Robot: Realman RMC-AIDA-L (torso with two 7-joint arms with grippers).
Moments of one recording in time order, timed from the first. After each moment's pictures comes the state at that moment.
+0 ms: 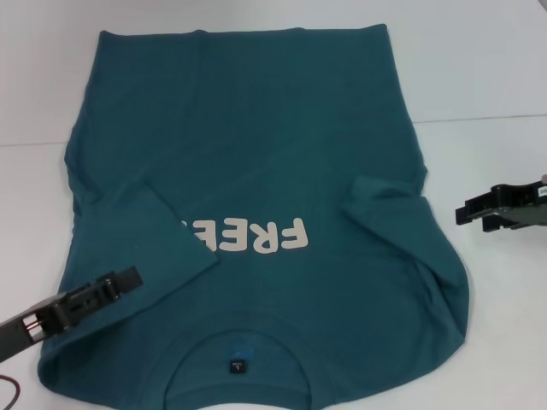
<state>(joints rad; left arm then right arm) -0.31 -2.15 0.50 0.68 1.88 1.62 -1.82 0.74 1.85 -0.73 -0.60 -2.49 -1.26 2.59</state>
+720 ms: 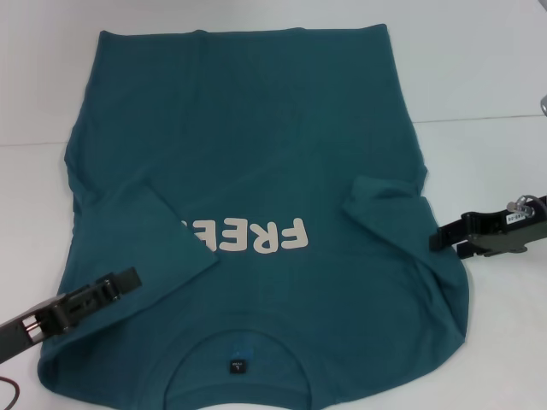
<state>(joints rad) -0.30 -2.15 0.50 0.67 1.88 1.62 -1.82 0.76 1.92 -0.74 -0.55 -2.53 -1.20 2.62</state>
